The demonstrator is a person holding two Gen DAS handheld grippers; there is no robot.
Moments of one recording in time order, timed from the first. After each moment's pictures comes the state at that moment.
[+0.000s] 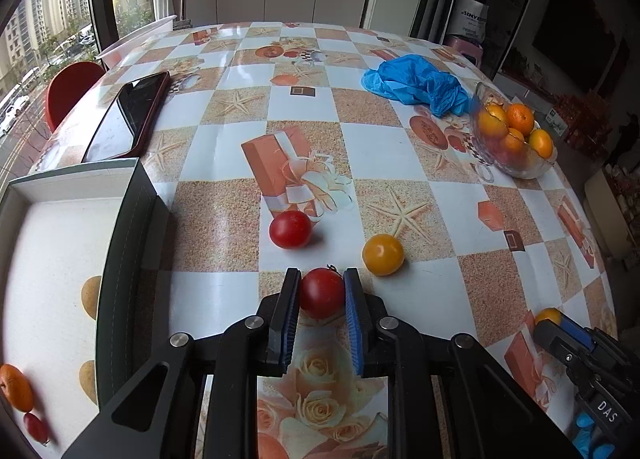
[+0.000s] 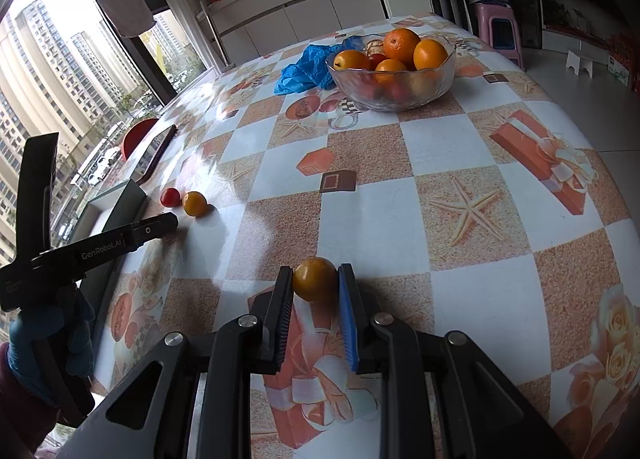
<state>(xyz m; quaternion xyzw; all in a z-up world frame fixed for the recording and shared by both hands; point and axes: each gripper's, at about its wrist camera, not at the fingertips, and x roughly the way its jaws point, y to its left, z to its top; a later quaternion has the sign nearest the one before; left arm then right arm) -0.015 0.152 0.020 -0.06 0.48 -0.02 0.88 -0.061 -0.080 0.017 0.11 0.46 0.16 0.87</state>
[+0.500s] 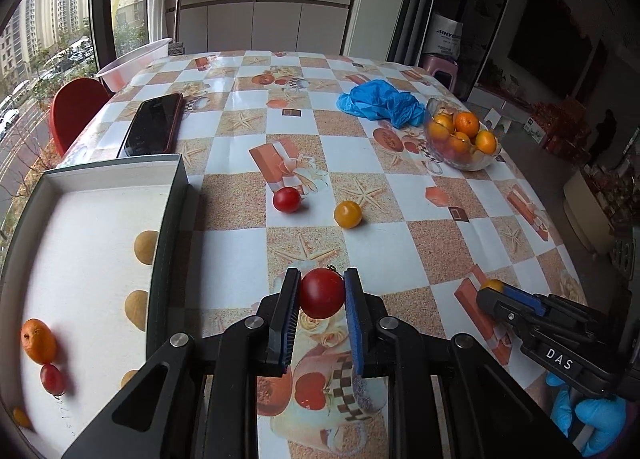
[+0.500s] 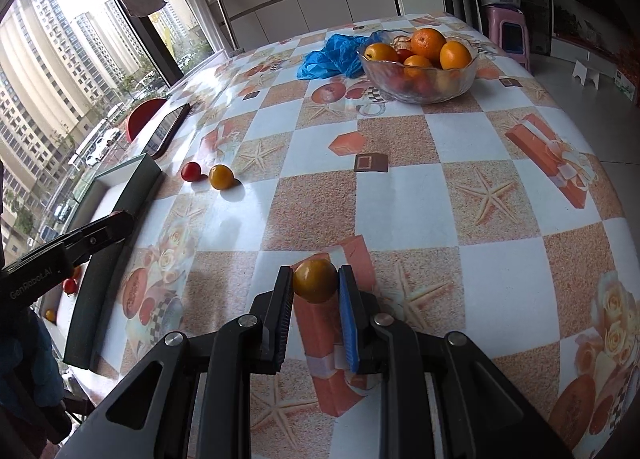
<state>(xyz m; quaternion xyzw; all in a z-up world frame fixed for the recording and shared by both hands) -0.085 0.159 0.063 -0.07 0.43 -0.05 0.90 -0.077 -0.050 0.030 0.07 0.47 0.17 0.86</state>
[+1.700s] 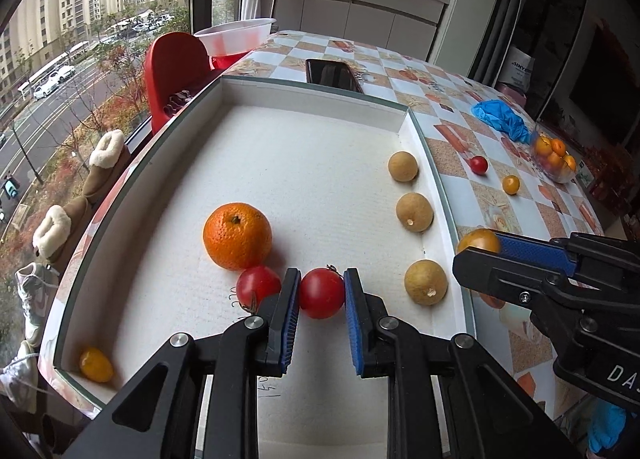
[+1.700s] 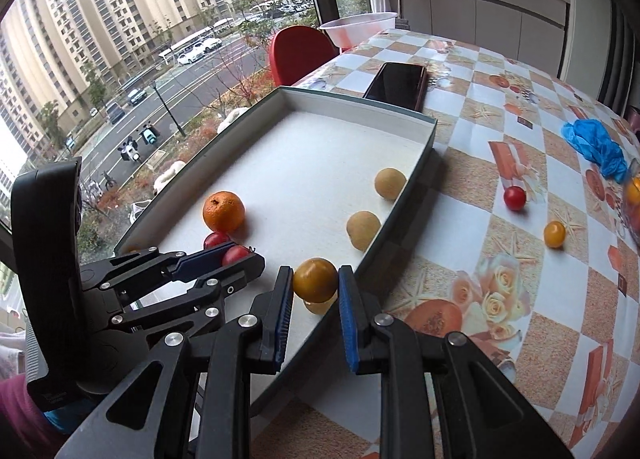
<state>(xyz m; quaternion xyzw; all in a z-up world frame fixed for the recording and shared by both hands) -0.168 0.314 0.022 -0.12 0.44 0.06 0.89 -0.126 0.199 0.058 -0.08 0.47 0.37 0.80</state>
